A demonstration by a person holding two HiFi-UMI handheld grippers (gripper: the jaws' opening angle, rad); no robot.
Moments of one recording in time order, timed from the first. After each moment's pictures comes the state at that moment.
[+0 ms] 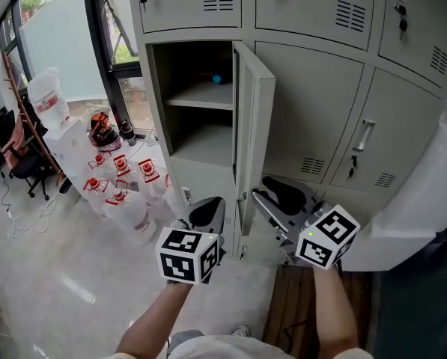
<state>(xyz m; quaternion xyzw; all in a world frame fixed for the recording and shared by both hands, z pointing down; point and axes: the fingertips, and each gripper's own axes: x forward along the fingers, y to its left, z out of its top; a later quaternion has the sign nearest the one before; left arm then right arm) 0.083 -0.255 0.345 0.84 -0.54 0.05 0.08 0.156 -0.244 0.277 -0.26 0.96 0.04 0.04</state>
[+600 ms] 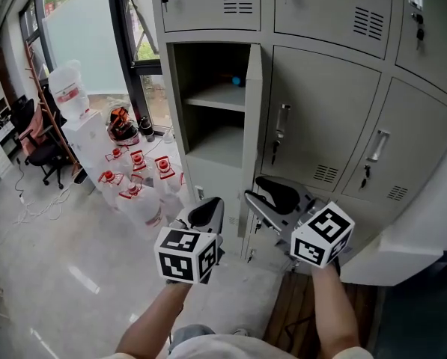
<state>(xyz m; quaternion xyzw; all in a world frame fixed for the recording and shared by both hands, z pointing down) 0.060 -0.247 0.342 0.80 -0.59 0.04 0.08 0.123 -0.243 0.276 -0.19 0.98 0.05 0.02</state>
